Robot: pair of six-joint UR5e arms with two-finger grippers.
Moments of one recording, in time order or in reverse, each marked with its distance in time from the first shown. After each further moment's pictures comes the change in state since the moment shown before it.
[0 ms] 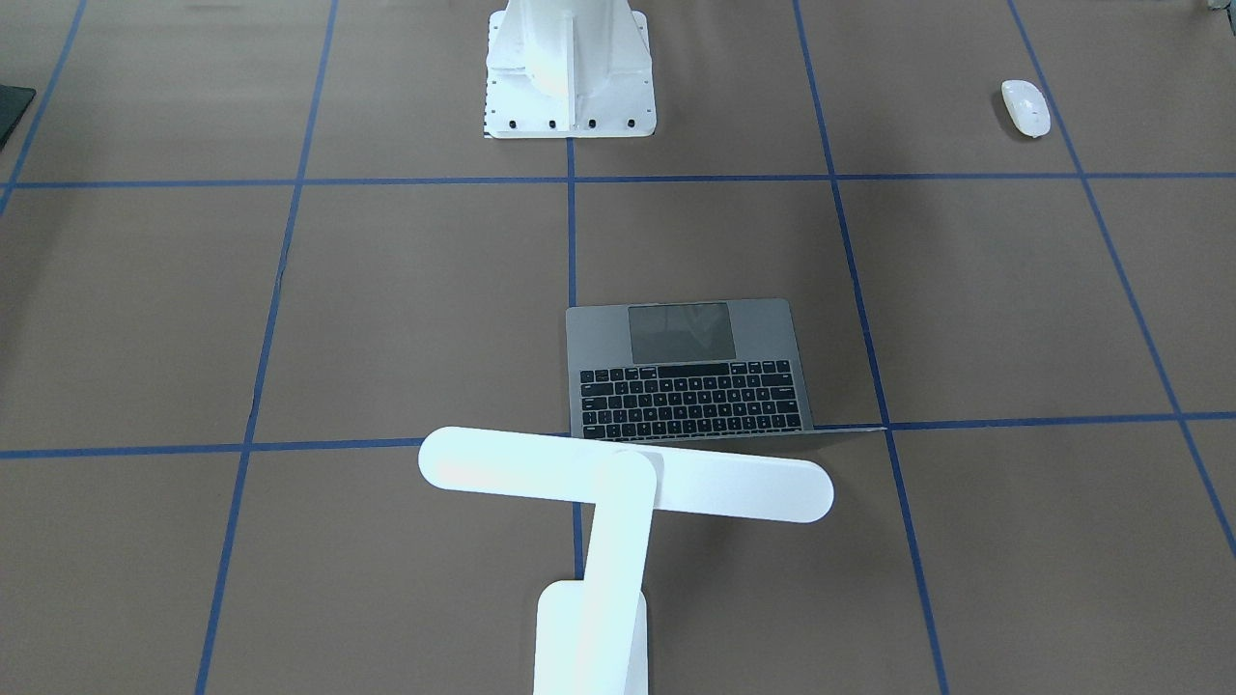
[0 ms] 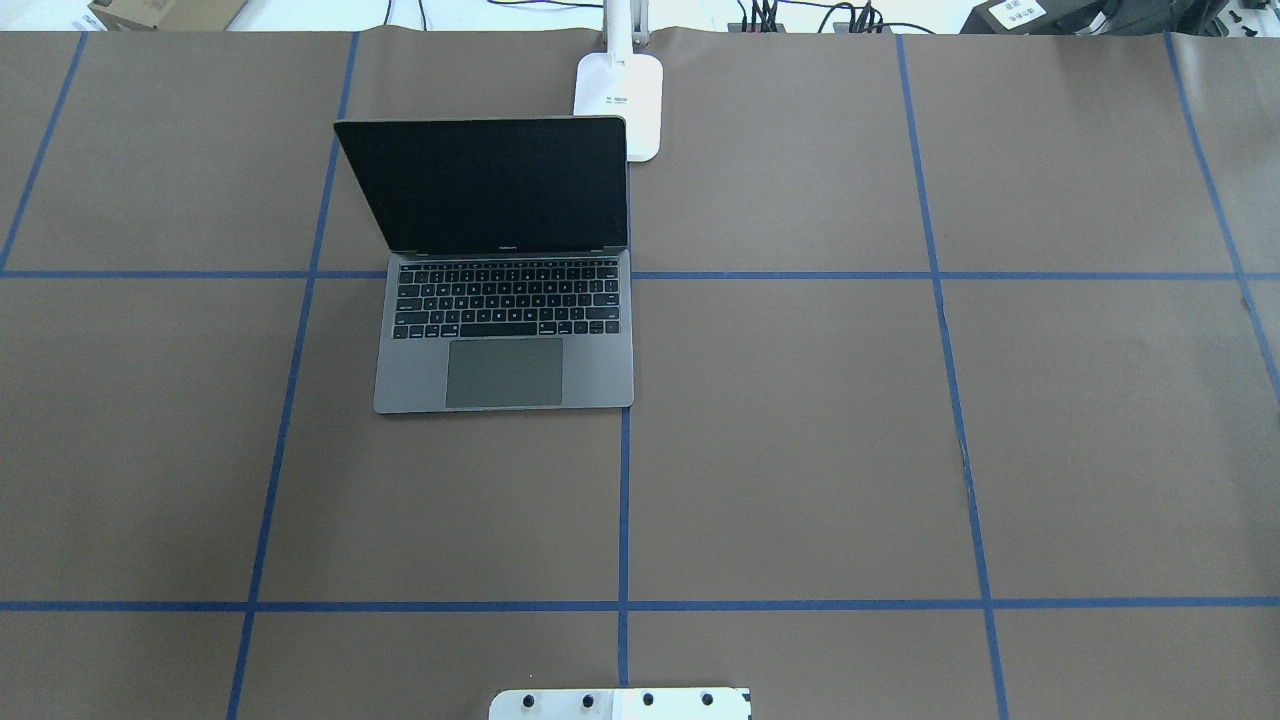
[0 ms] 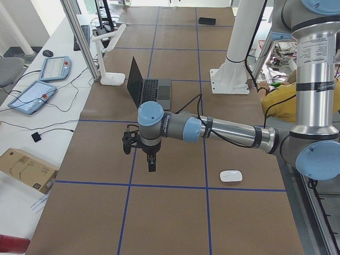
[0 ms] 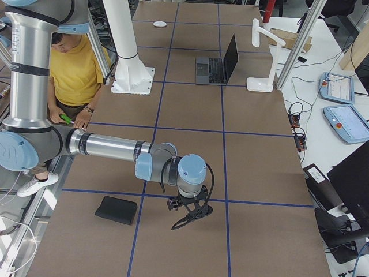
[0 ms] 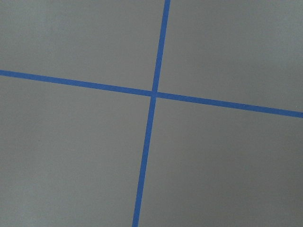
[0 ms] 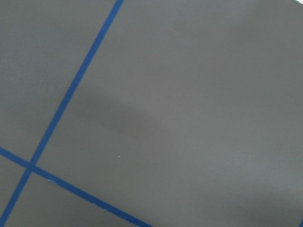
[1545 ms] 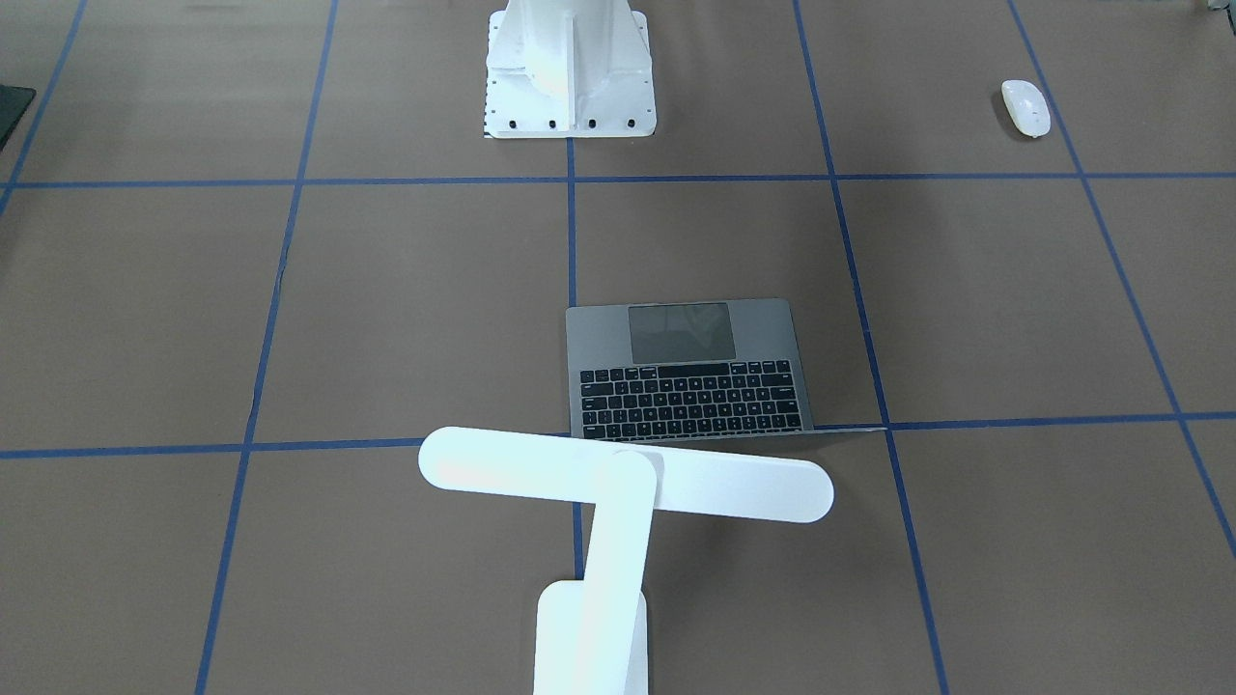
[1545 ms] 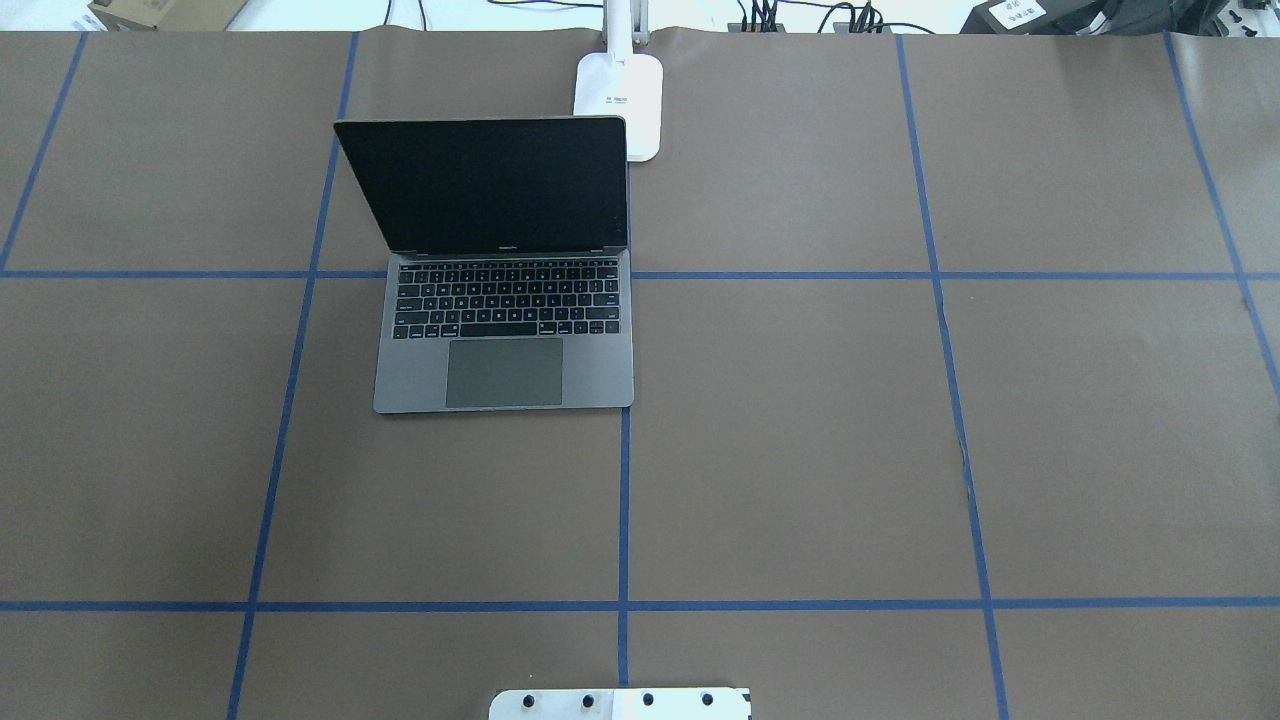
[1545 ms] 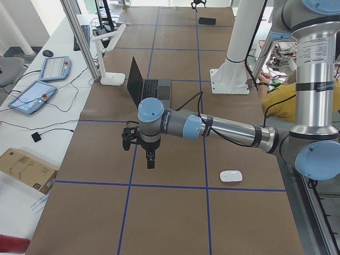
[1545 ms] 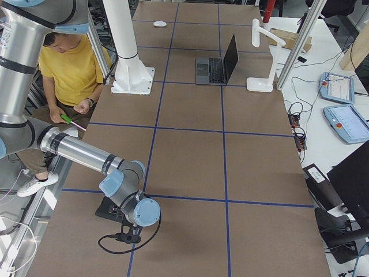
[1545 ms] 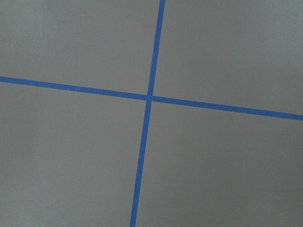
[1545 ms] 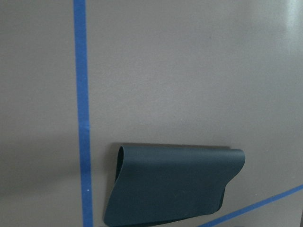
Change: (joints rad) left arm 0.000 -0.005 -0.022 -0.002 -0.001 0.000; right arm -0.035 -0.216 -0.085 -0.328 0.078 0.005
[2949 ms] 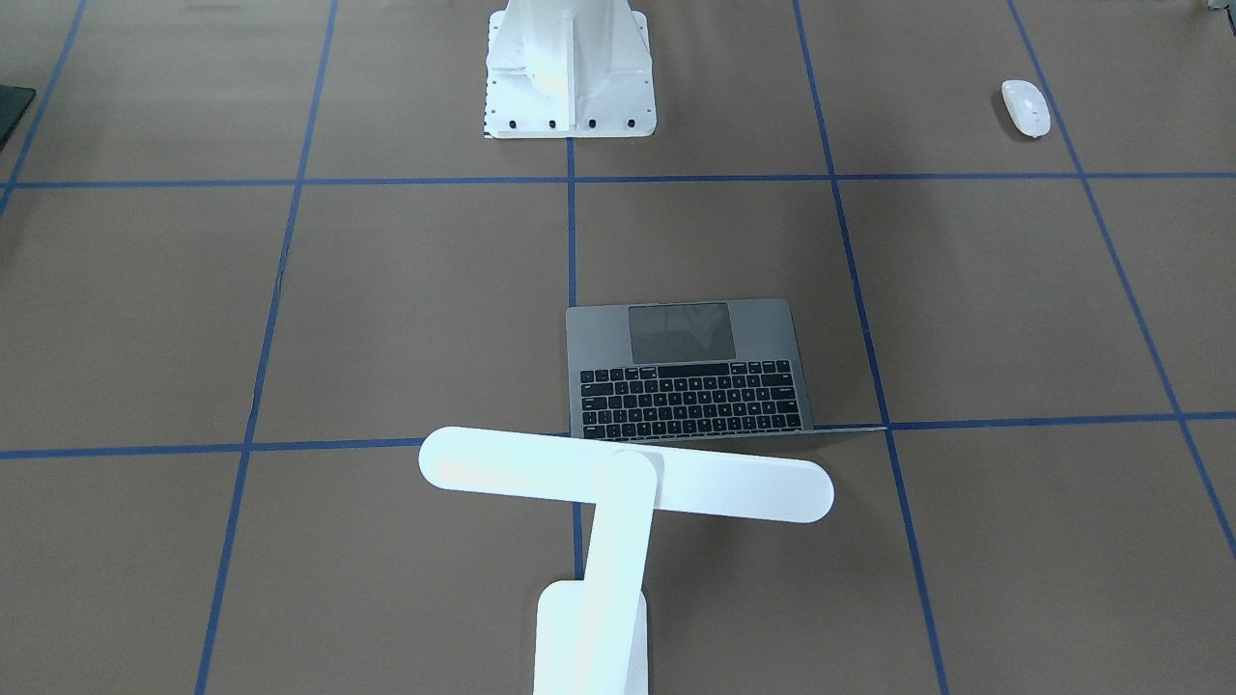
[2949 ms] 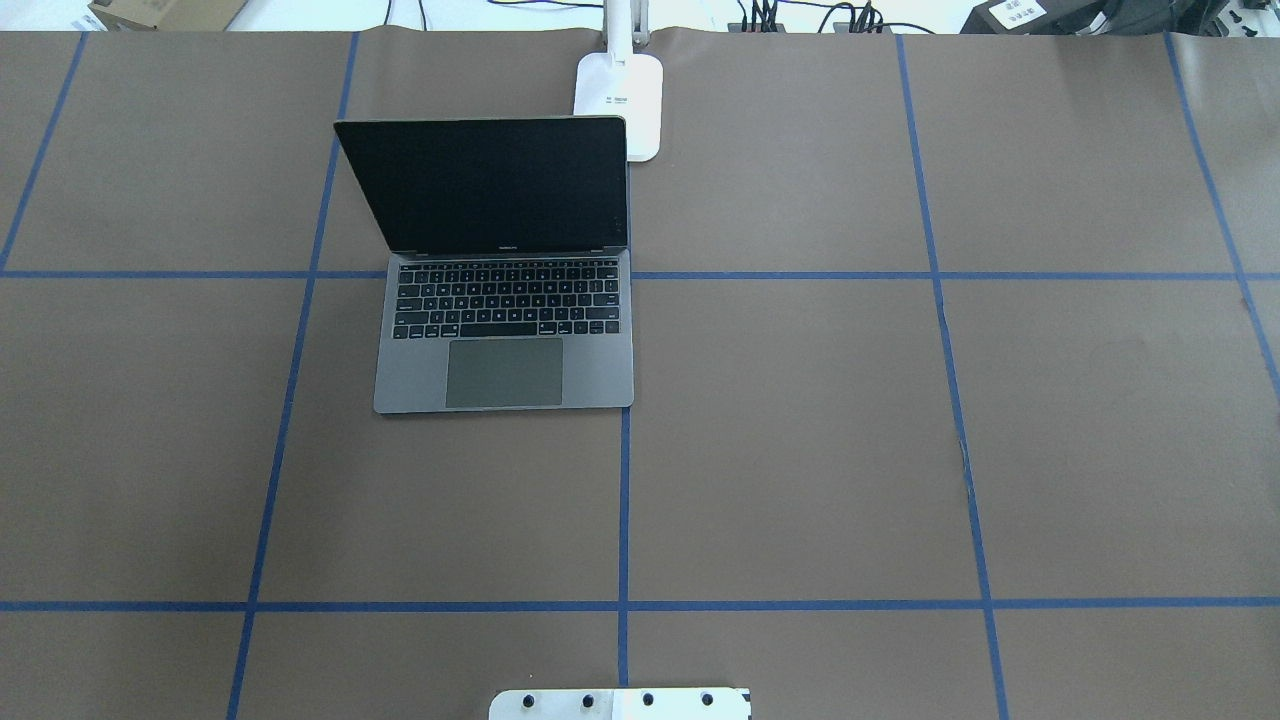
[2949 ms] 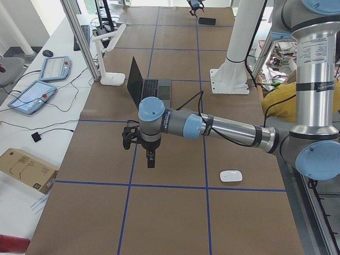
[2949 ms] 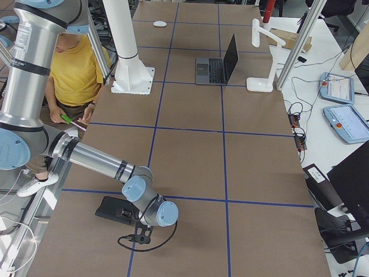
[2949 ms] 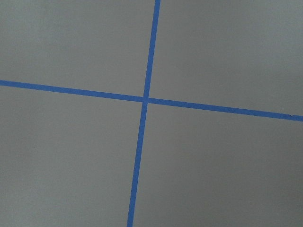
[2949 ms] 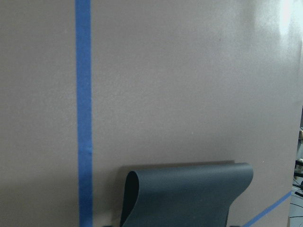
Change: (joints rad) left arm 0.000 0.003 -0.004 0.000 0.000 0.000; right arm -0.198 0.096 -0.149 0.007 -0.028 0.060
